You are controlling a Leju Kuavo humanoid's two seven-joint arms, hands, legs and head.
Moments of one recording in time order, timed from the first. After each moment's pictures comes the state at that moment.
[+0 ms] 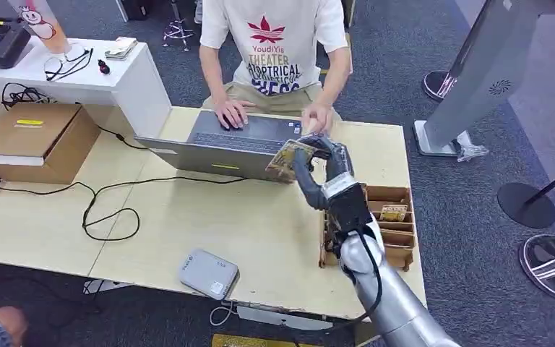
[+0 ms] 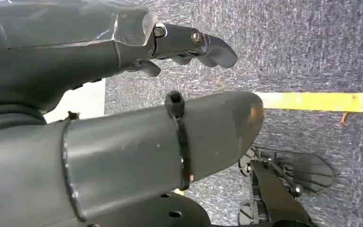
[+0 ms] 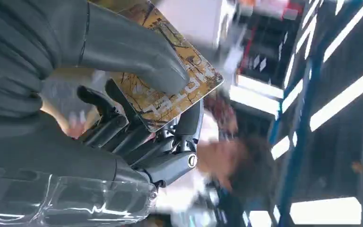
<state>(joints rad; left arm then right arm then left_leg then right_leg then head) -0.11 -0.14 0.50 -0.17 -0.51 0.27 0.06 -0.52 0.09 0.54 -1.20 0.08 -0.33 -0.50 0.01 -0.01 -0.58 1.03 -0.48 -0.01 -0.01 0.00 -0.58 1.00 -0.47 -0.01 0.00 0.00</state>
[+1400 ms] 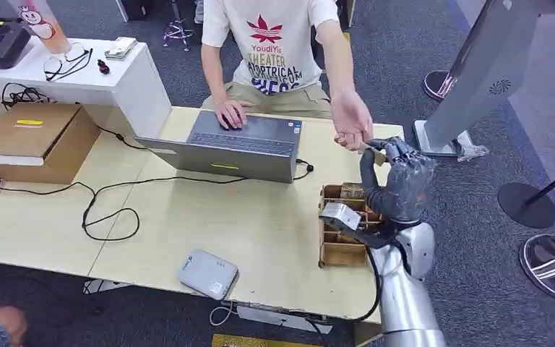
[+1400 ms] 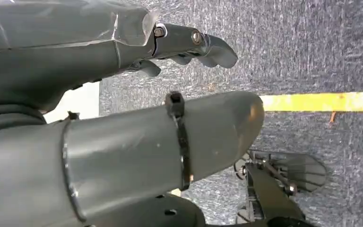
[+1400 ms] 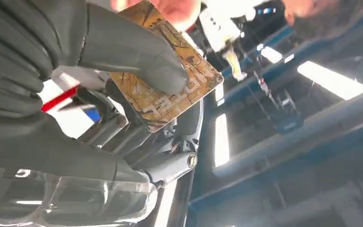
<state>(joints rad) -0.11 -0.14 0.49 -0.17 -0.54 0.27 0.04 -0.39 0.26 -0.05 -1.21 1.02 -0.69 -0.70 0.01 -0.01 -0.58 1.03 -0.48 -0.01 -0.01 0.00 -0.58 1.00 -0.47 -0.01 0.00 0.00</state>
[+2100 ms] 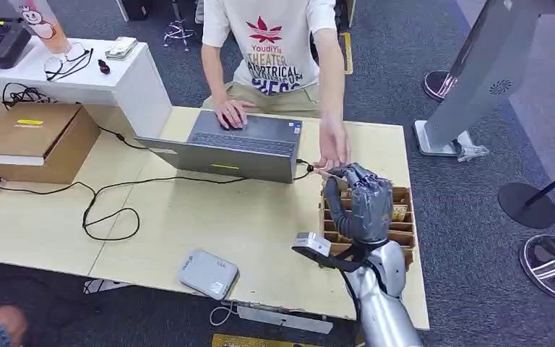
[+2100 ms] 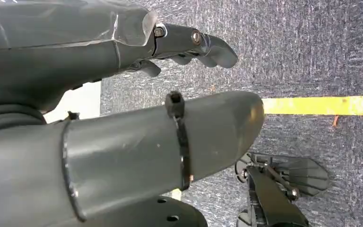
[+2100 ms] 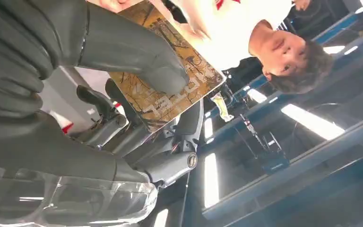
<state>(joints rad) -0.11 -0.14 0.49 -0.17 -0.54 0.28 0.04 -0.33 0.27 0.09 -1.14 0.97 -0.69 -0.70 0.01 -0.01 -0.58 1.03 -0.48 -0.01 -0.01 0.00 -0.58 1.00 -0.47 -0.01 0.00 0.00</state>
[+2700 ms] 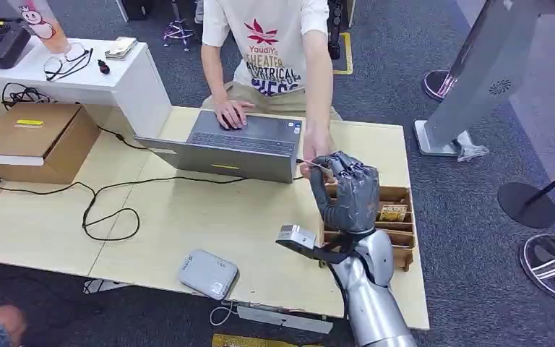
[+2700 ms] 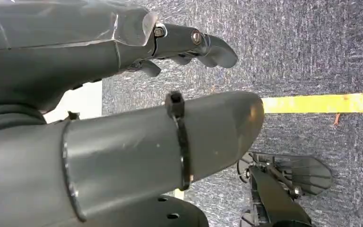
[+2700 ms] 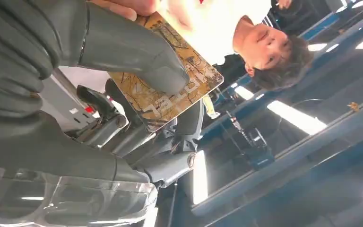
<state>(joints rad) -0.11 -0.14 0.49 -0.17 -0.56 0.27 0.06 -0.38 0.32 0.10 -1.11 1.03 -0.69 -0.70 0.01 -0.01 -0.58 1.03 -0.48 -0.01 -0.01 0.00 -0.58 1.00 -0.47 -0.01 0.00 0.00</state>
